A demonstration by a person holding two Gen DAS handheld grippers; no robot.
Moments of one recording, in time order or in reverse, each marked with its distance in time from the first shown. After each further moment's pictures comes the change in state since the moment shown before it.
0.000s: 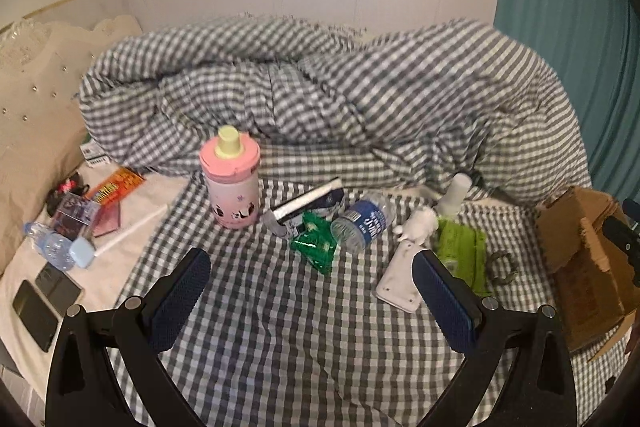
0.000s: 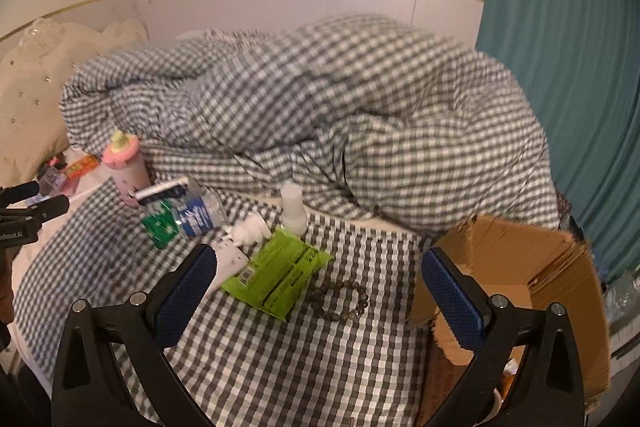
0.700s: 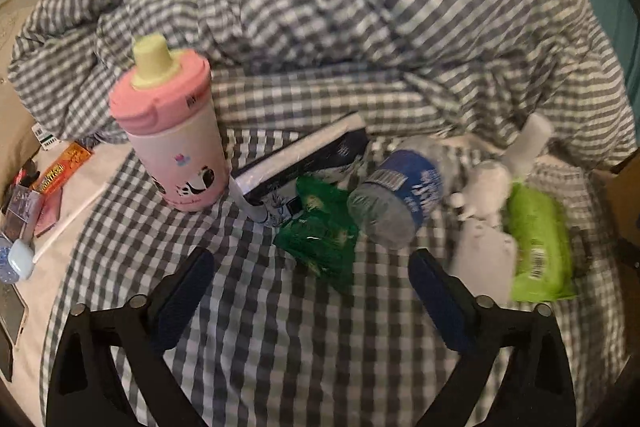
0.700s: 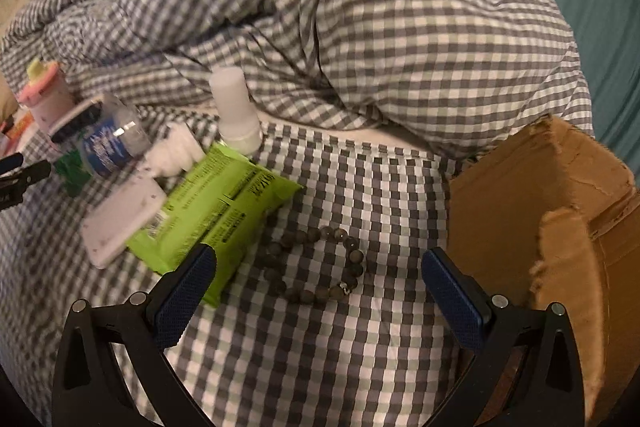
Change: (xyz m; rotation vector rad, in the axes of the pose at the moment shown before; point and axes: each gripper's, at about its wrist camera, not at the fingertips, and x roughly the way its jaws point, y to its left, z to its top) left arm 0.163 -0.001 -0.015 0.050 0.147 0.027; right arm 0.150 -0.026 -0.053 0.017 0.245 -0.064
